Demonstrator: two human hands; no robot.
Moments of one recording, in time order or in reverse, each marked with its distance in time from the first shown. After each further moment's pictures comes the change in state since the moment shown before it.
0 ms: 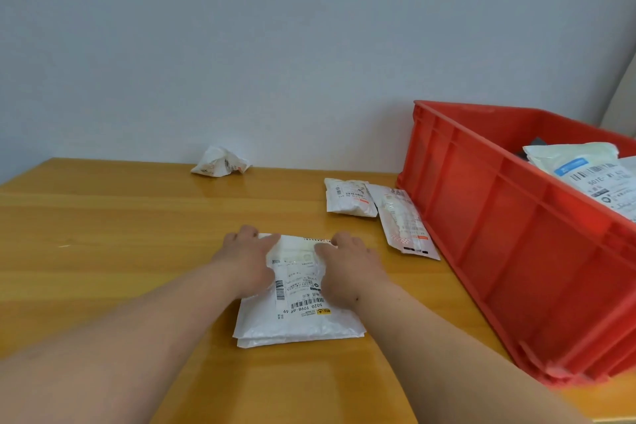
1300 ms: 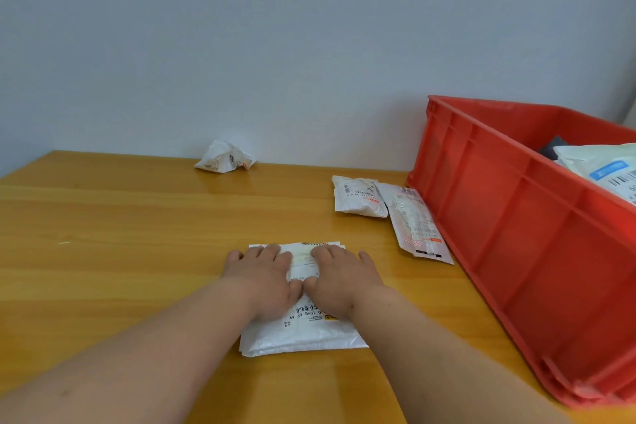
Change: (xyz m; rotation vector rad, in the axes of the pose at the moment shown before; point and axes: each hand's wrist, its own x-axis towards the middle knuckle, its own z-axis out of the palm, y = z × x) left_hand -0.003 0.011 0.020 0.329 -0.046 0.077; right_hand 0.020 -0.009 0.020 0.065 -0.083 -0.057
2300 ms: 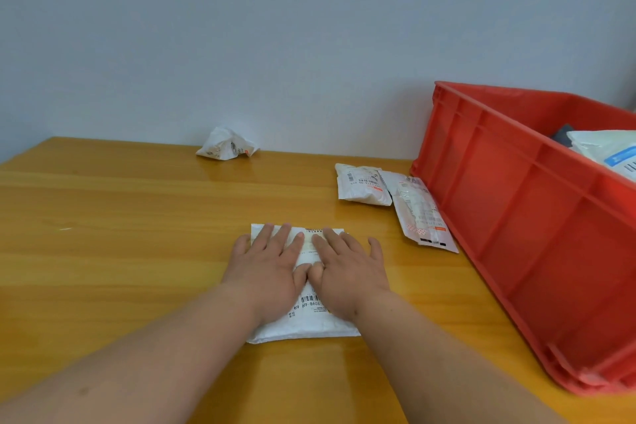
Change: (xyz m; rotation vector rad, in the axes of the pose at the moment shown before) left_hand -0.001 0.003 0.025 -0.052 0.180 0.050; right_hand -0.004 0.005 0.024 -0.069 0.129 0.011
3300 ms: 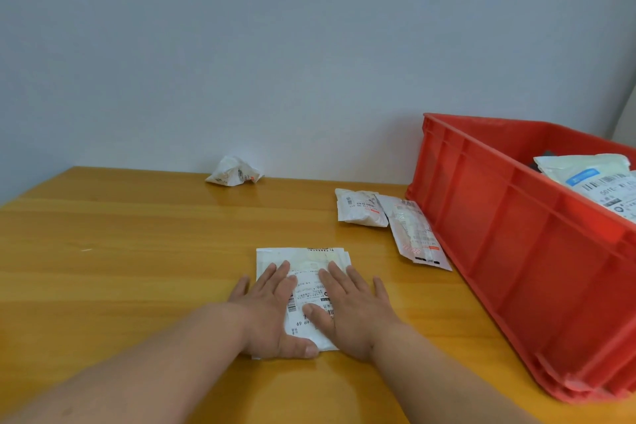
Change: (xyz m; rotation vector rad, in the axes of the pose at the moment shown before) left_hand -0.030 -0.009 -0.010 -0.094 -0.358 0.096; right_hand -0.038 0.005 -0.003 0.054 -0.153 -0.032
